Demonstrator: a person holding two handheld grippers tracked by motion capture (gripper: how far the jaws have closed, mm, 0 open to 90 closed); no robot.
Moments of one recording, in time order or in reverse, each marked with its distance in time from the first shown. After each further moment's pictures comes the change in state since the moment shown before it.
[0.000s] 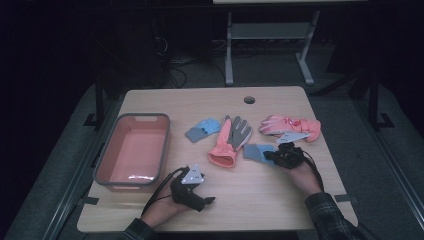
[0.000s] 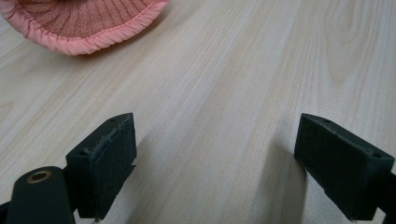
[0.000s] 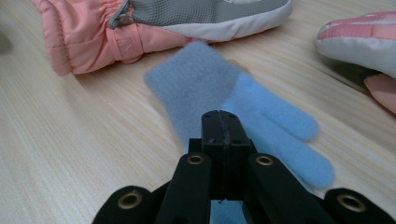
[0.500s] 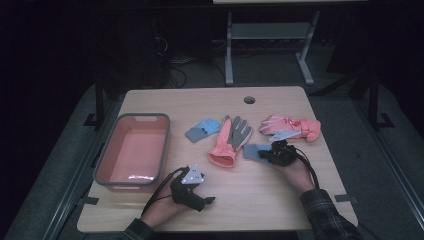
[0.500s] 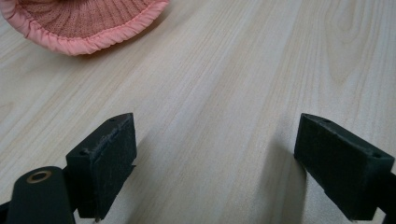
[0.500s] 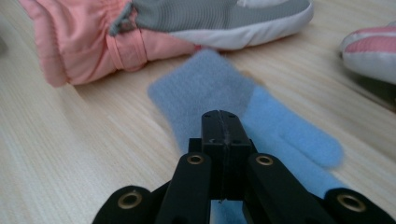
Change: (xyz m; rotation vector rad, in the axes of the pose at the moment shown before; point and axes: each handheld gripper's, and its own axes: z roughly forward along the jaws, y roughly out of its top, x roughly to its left) left arm 0.000 0.000 0.000 -0.004 0.001 -0.005; right arm 0.004 0.010 0.018 0.021 0.014 -0.002
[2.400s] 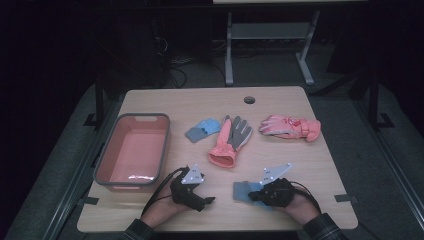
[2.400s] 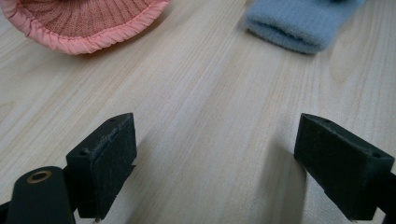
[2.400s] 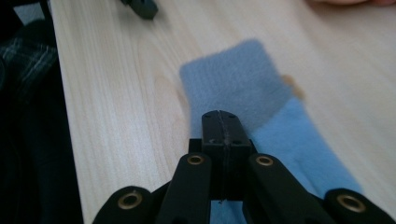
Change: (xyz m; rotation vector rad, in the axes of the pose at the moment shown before) left arm 0.000 -0.001 0.000 -0.006 0.003 -0.001; right arm 0.097 -0.041 -0.039 0.126 0.275 -0.248
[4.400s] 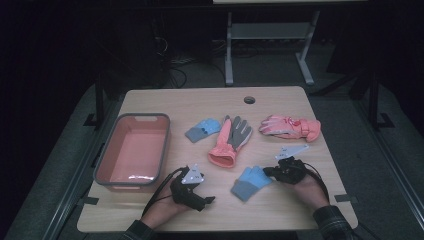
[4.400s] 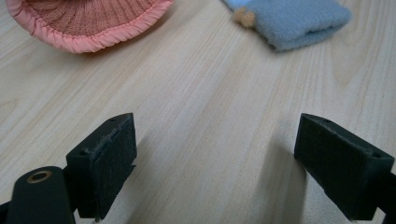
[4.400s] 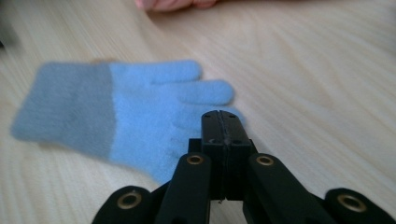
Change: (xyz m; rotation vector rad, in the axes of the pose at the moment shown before) left arm 0.000 0.000 0.000 0.002 0.010 -0.013; right arm -0.070 -0.010 -0.015 -0.058 -0.186 0.159
